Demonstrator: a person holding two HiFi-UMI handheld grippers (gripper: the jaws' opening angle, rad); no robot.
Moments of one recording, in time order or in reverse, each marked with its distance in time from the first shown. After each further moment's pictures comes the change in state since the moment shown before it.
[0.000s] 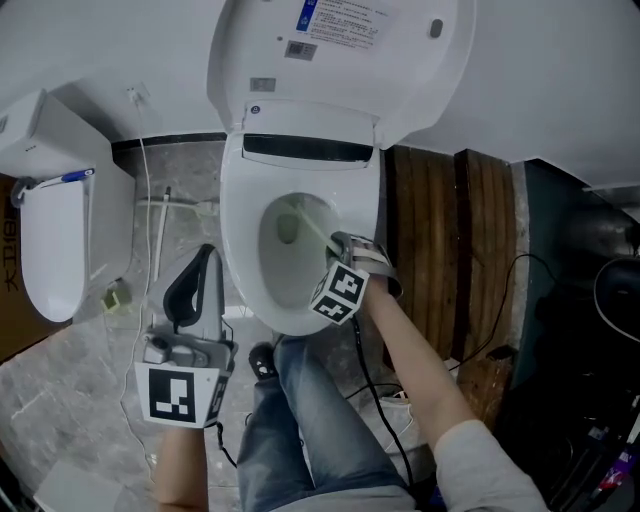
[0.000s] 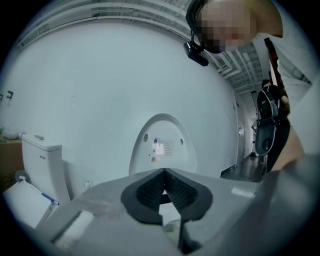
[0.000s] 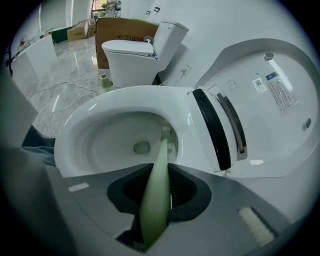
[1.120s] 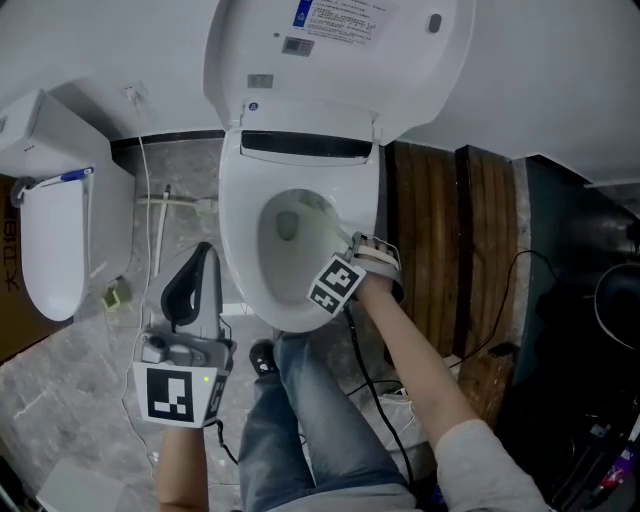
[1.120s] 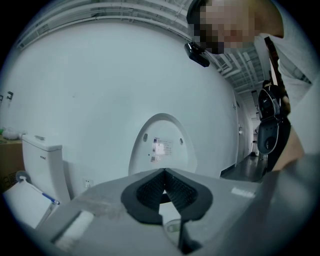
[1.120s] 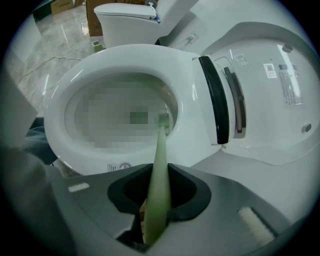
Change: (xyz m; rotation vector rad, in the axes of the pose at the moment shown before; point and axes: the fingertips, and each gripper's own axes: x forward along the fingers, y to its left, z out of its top) left arm -0.001 -0.002 0.000 0.004 0.004 0.003; right arm 0.007 -0.010 -0.059 -0.052 0.339 -0.087
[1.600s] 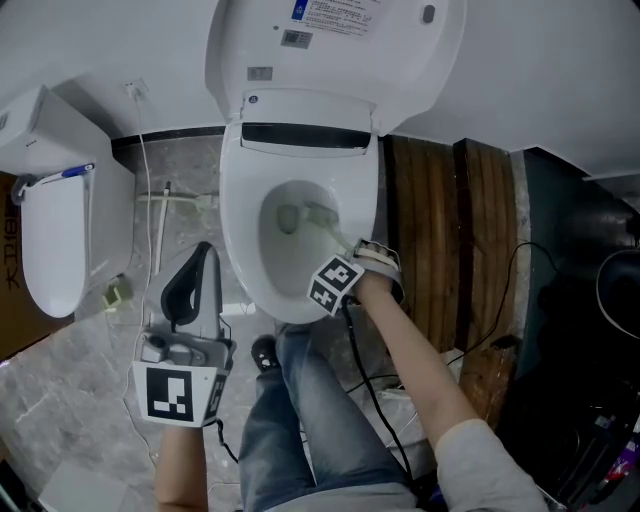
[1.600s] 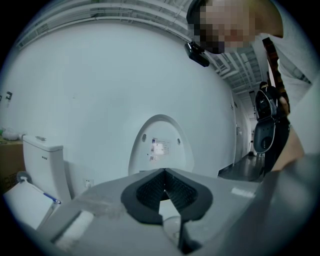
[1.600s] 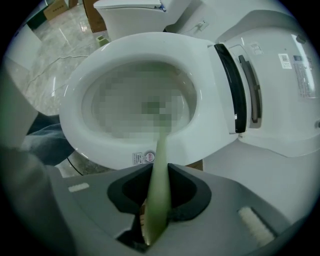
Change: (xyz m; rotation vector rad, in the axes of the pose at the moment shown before) left arm -0.020 -0.006 -0.002 0.006 -0.001 -0.018; right arm -0.004 0.046 -0.023 -0.009 0.114 0.132
